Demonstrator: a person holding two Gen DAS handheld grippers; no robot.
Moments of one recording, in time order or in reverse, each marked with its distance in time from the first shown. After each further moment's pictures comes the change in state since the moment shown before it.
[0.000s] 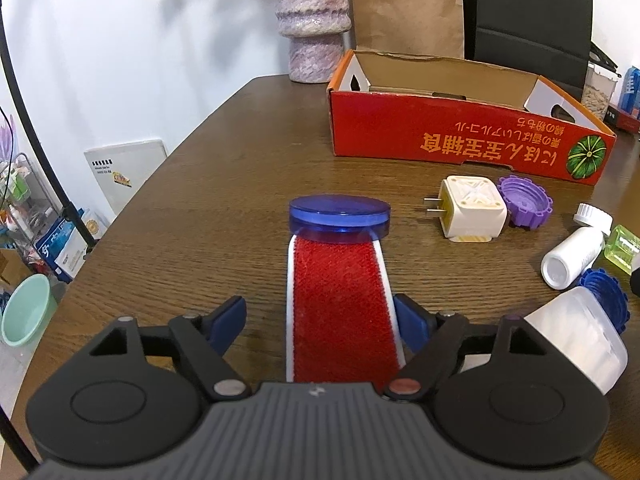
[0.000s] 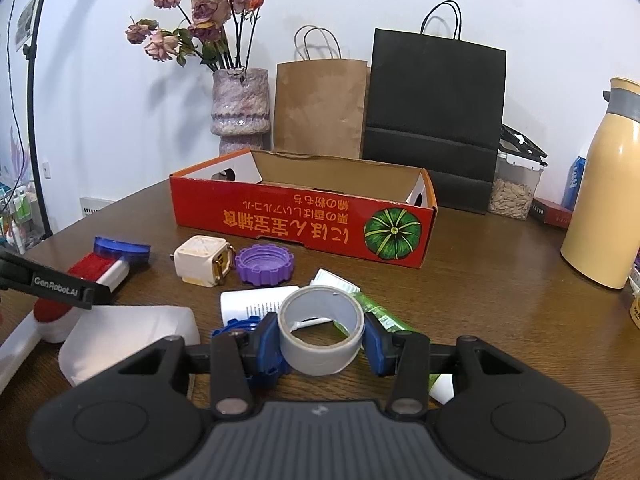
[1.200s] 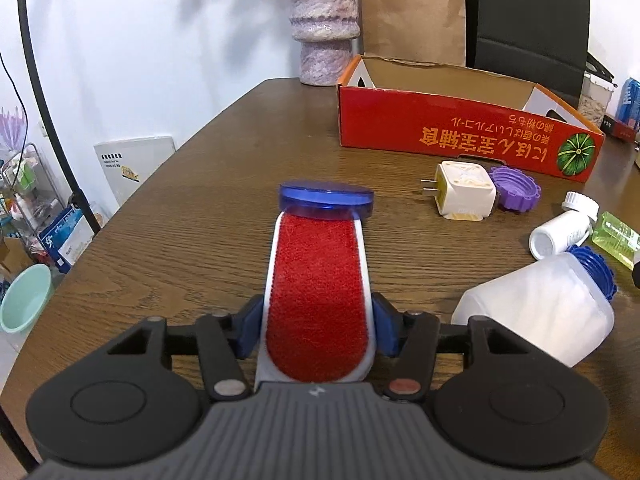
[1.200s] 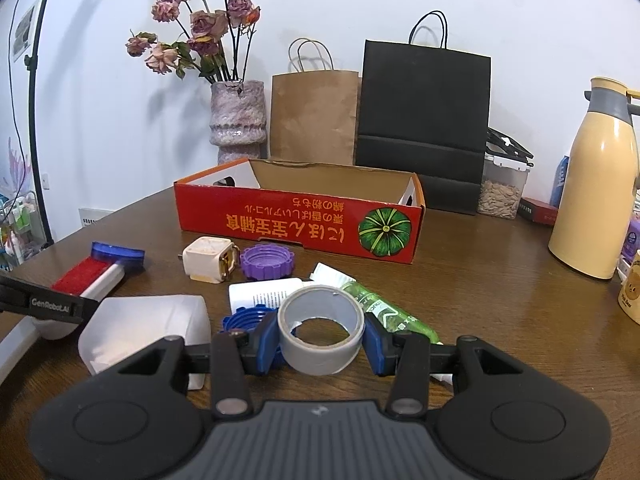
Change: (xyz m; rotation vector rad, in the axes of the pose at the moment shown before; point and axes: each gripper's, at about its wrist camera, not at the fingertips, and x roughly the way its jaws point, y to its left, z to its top) left arm -0.020 0.004 -0.029 -0.041 -0.041 0.000; right arm -0.023 0.002 -0.011 0.023 -0.032 -0.014
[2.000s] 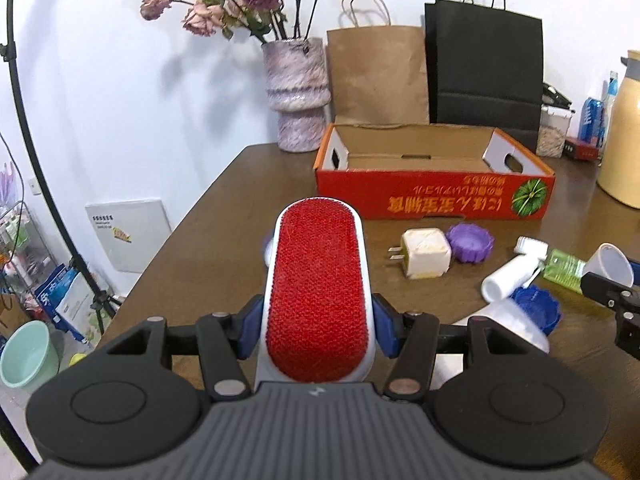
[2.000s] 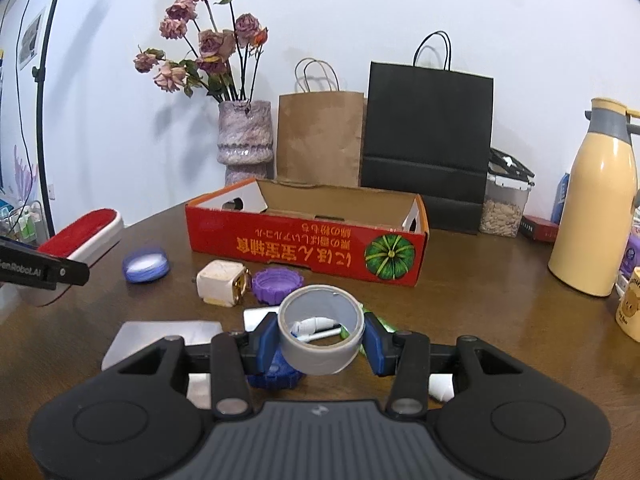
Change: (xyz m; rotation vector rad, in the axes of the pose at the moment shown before) left arm -0.061 -0.001 0.027 0.085 -0.149 -0.057; right arm -0.016 0.004 0.013 -0.005 -0.047 0.009
